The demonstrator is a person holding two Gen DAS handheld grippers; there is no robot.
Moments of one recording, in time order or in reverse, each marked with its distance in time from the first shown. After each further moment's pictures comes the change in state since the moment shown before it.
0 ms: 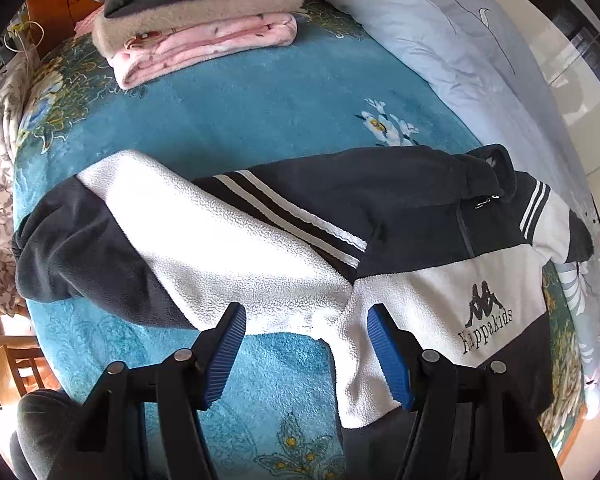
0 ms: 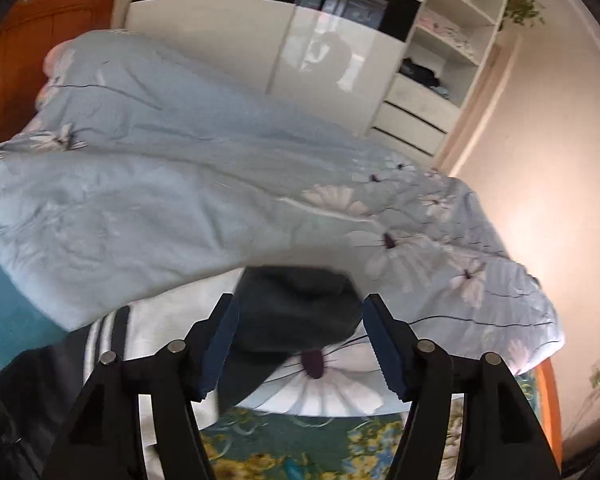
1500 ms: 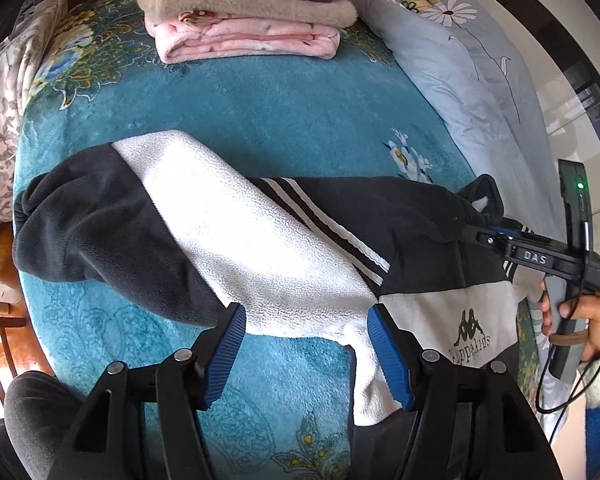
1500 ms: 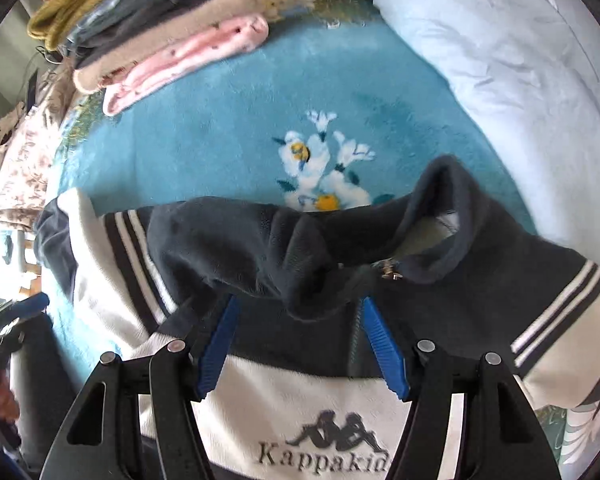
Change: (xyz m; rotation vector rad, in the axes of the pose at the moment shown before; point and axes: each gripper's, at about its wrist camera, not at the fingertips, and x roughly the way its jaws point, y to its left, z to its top) left arm -0.014 0.060 0.004 -0.136 -0.017 -0.104; right arm -0.042 0.298 -0.132 -0.765 0.385 0.787
